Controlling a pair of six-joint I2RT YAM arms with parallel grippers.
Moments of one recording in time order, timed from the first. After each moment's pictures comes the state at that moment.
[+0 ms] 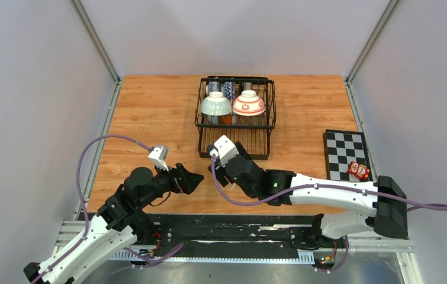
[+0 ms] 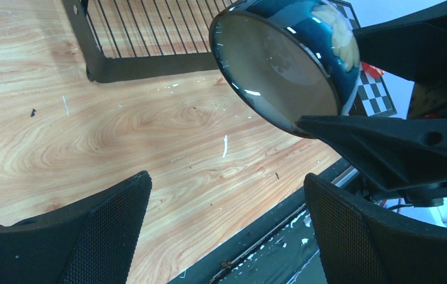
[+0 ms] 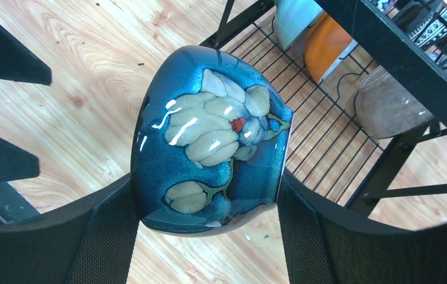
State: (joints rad) left arm -0.74 0.33 0.39 -0.33 -0.03 -0.63; right arm 1.27 1.26 0.94 -0.15 0.58 0.06
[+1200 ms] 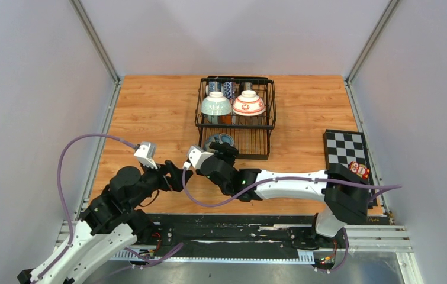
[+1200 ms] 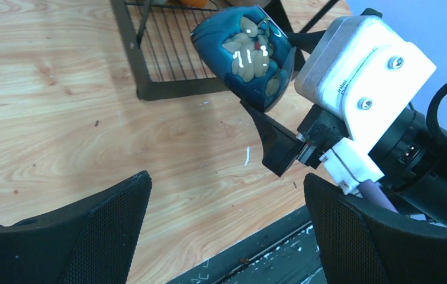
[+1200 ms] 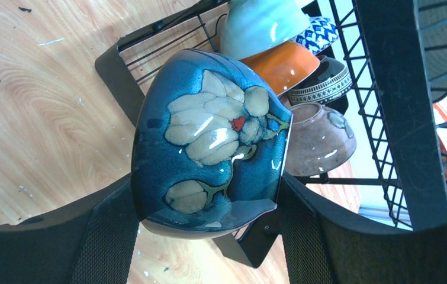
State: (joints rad) left arm -0.74 0.31 0.57 -0.53 -0.14 -0.56; right arm 1.27 1.58 1.03 0.02 0.77 -0.45
